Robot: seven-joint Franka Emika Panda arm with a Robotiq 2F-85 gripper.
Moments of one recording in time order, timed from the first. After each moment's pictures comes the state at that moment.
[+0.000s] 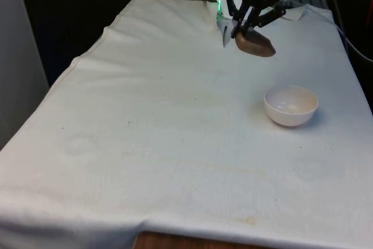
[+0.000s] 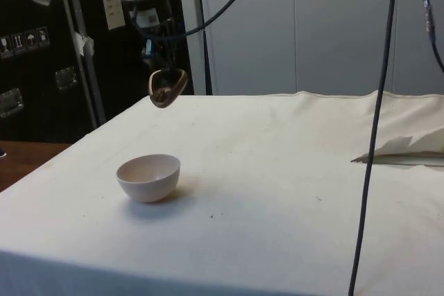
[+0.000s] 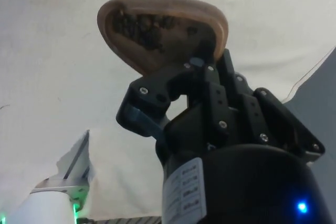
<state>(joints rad) 0.07 0.28 0.10 -1.92 -0.48 2.09 0.35</state>
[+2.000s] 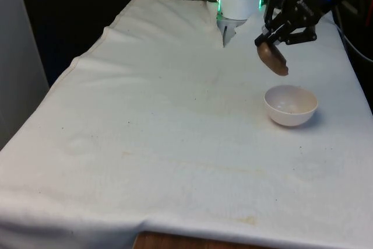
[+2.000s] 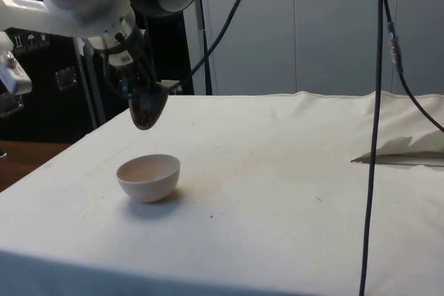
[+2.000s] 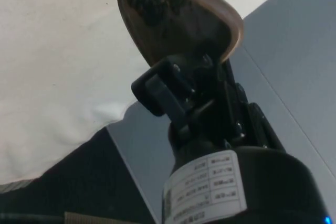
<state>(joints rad) 0.08 0.49 0.34 -1.73 -0.92 1.78 0.74</state>
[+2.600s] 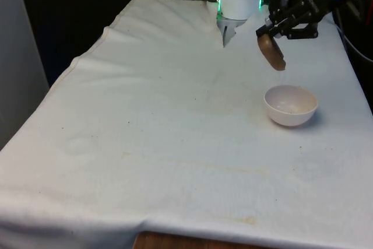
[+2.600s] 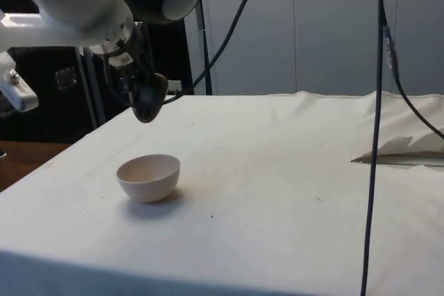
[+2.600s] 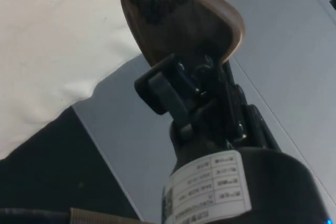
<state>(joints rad) 0.09 0.51 0.40 -1.71 -1.03 1.66 0.79</state>
